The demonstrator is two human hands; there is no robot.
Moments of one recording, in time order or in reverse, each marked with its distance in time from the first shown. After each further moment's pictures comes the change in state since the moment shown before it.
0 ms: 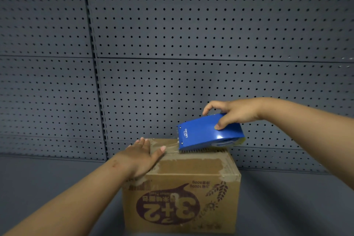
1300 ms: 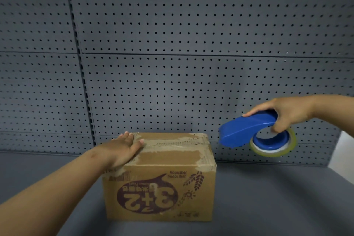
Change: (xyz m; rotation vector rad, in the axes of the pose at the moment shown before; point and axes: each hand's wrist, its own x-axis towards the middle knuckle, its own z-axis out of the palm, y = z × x) left_hand 0.004 -0.002 0.003 0.000 0.019 -0.028; right_hand -0.077 0.119 -0.022 -0.119 0.013 0.093
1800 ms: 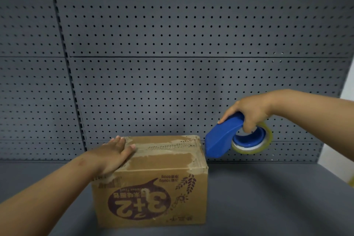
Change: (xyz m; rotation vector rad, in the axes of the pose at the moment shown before) left_hand 0.000 0.000 0.001 0.039 -0.002 0.008; right_hand 0.016 -0.052 -0.002 -0.256 -0.066 0.040
